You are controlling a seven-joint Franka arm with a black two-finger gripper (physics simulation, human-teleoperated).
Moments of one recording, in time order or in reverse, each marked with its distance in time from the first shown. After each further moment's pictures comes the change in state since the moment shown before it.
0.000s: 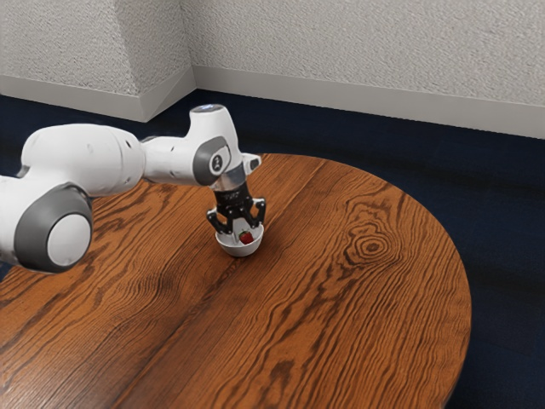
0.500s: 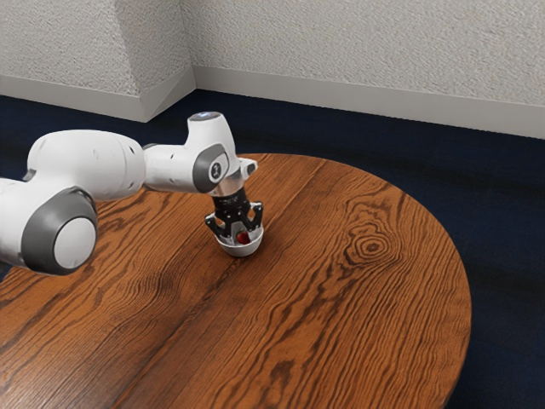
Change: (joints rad) arm -0.001 0.034 0.023 0.001 -0.013 0.052 -0.021
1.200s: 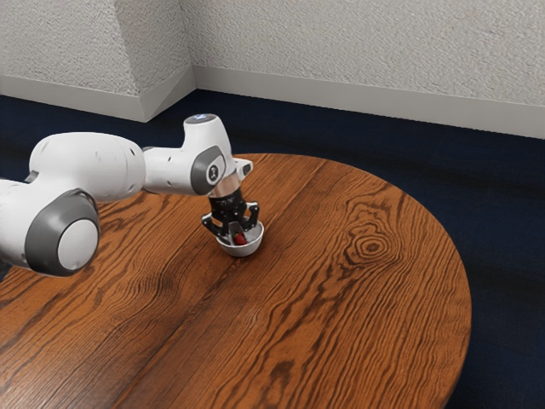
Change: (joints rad) arm -0.002 0.014 0.025 0.002 -0.016 0.028 -0.003
